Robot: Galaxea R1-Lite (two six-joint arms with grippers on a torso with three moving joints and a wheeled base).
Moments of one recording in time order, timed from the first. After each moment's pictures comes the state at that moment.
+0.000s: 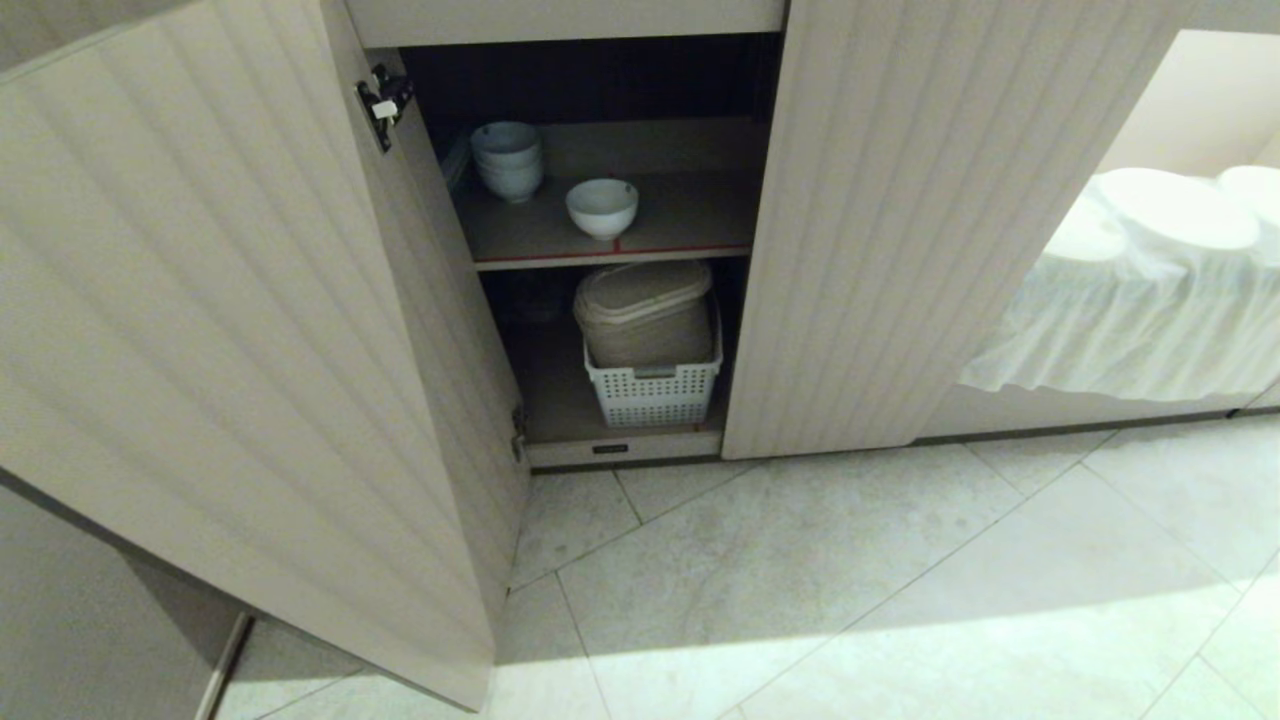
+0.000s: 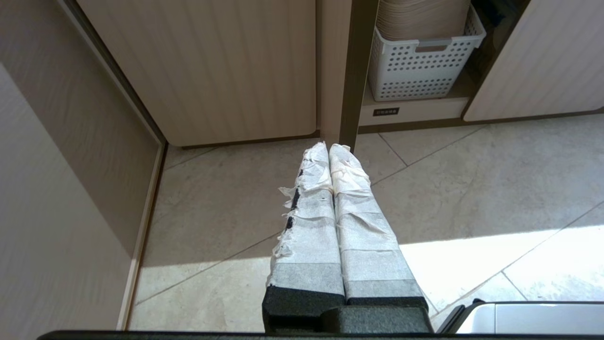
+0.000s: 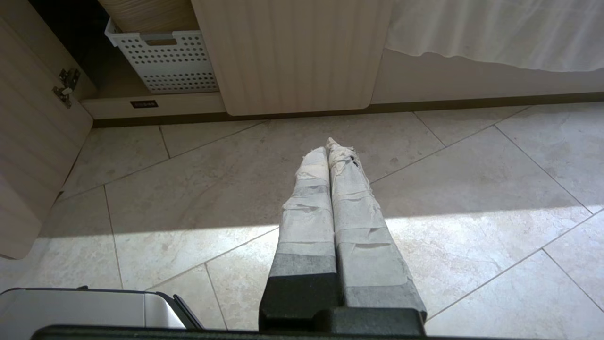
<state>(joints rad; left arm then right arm) 0.00 0.00 0.00 -0.01 -0.01 0.02 0.00 0.00 0.00 0.00 0.00 0.00</state>
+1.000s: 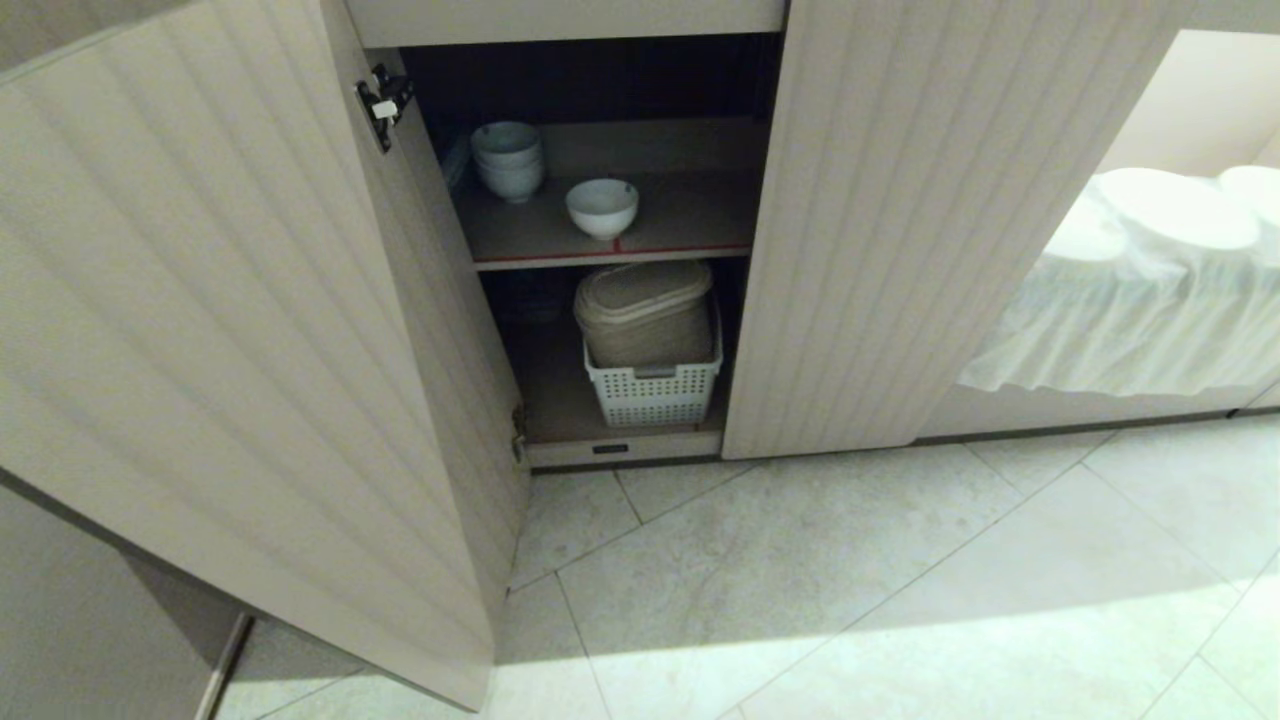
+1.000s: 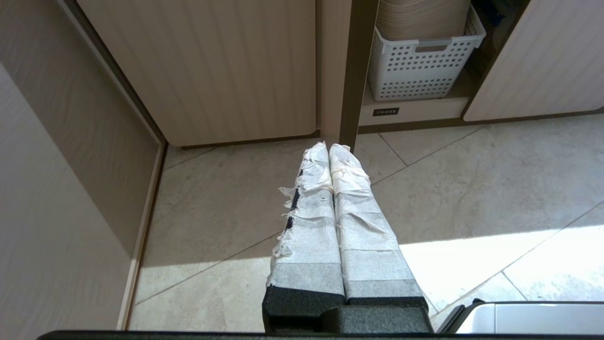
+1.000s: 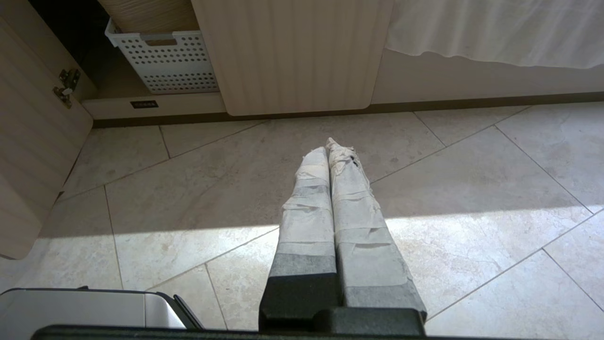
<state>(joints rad) 0.00 0.00 0.00 -0.01 -0.01 0.02 0.00 0.00 0.00 0.00 0.00 0.00</state>
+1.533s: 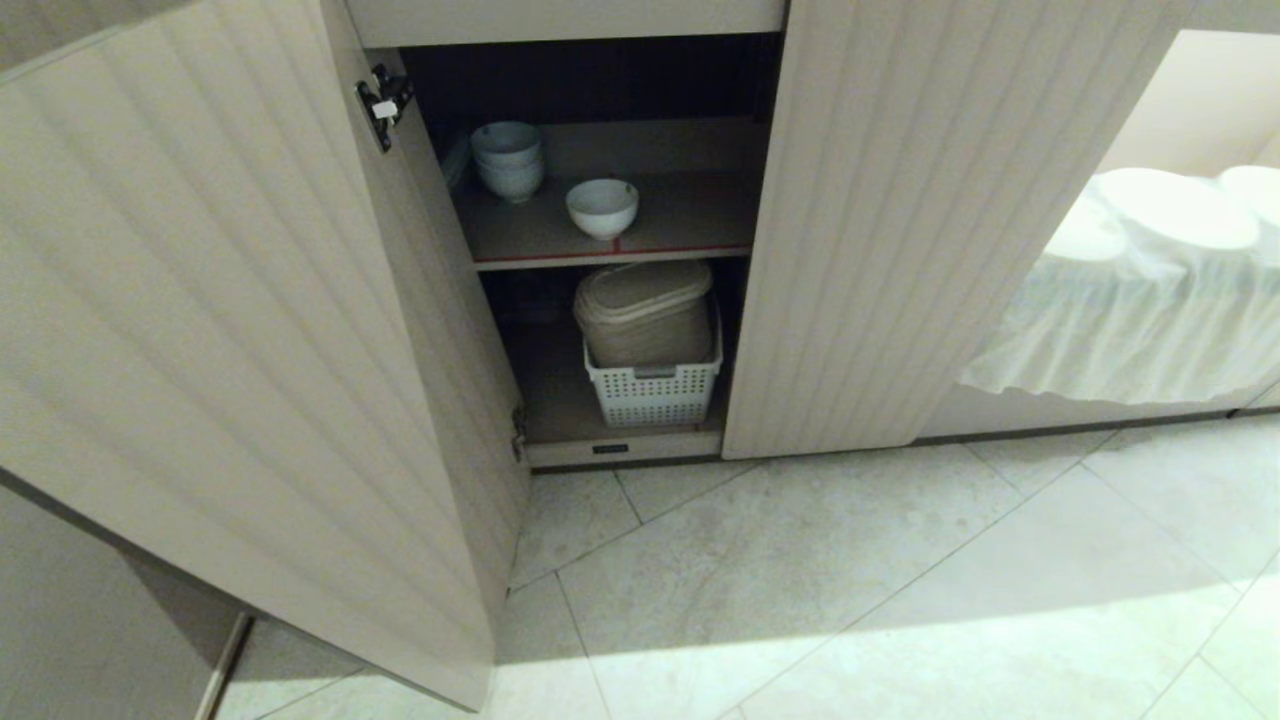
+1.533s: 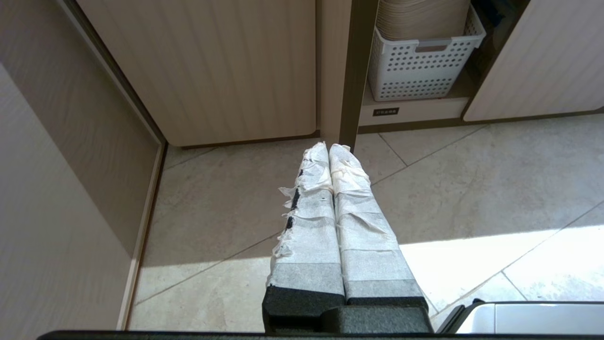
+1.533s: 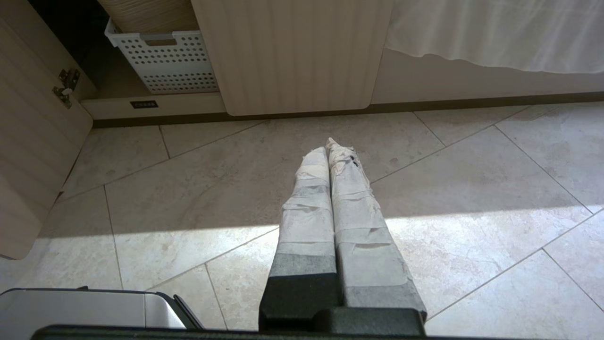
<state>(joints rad) 0.00 0.00 0.00 -0.01 -0.01 0.02 0.00 0.00 0.00 0.00 0.00 0.00</state>
